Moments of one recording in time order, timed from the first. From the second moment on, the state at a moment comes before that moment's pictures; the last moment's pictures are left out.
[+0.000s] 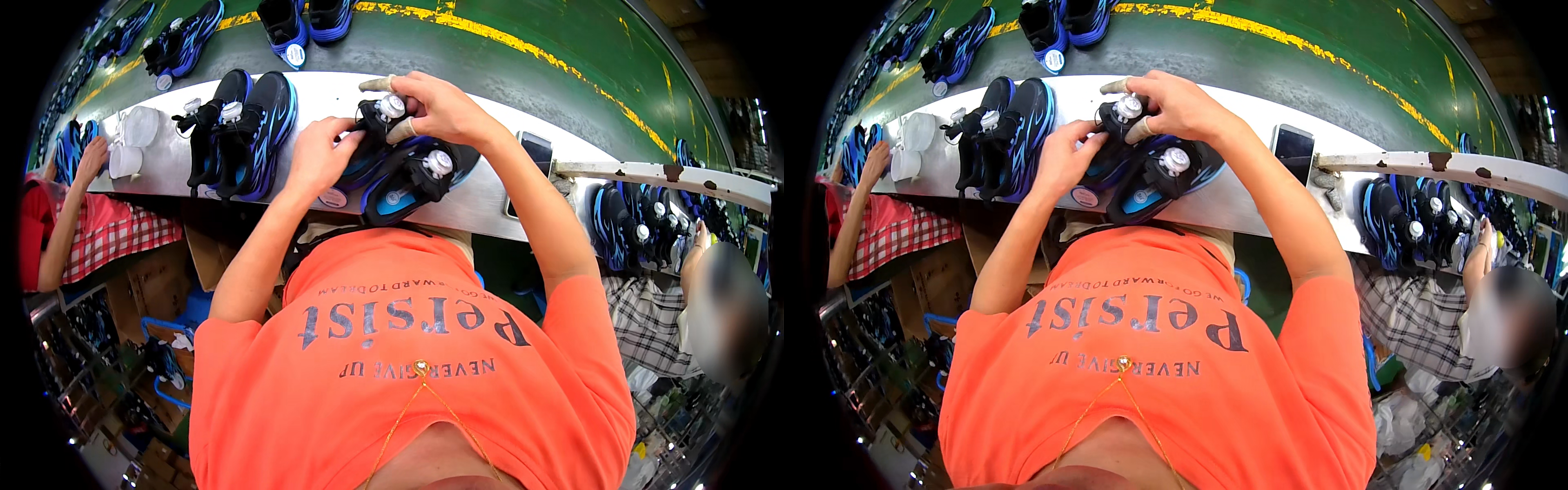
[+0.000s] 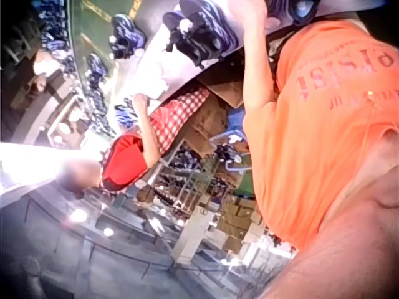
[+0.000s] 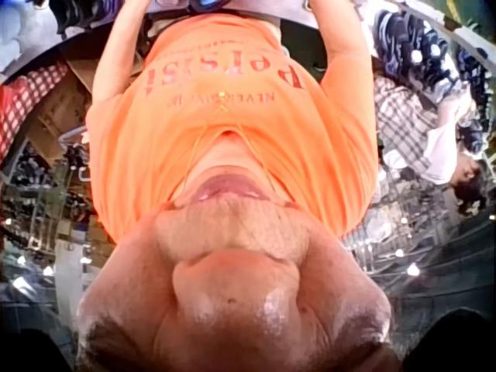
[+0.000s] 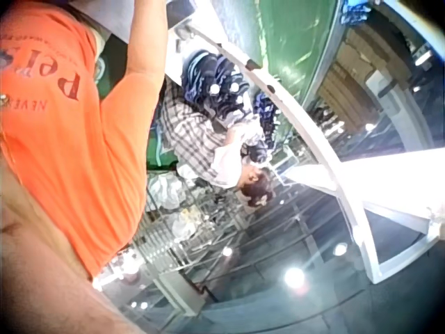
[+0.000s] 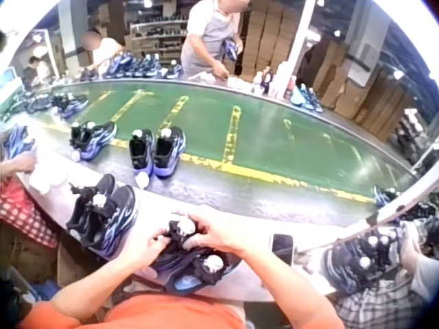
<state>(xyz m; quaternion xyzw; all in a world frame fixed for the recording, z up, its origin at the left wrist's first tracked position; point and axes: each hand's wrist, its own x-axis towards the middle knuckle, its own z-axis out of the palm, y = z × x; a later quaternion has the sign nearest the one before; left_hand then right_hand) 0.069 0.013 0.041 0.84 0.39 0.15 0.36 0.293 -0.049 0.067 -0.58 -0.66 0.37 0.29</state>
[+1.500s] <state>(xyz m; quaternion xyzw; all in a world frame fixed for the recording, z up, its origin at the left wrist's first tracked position) 0.066 -0.014 0.075 0.77 0.44 0.09 0.46 0.273 -0.077 0.096 -0.68 -0.51 0.45 0.27</state>
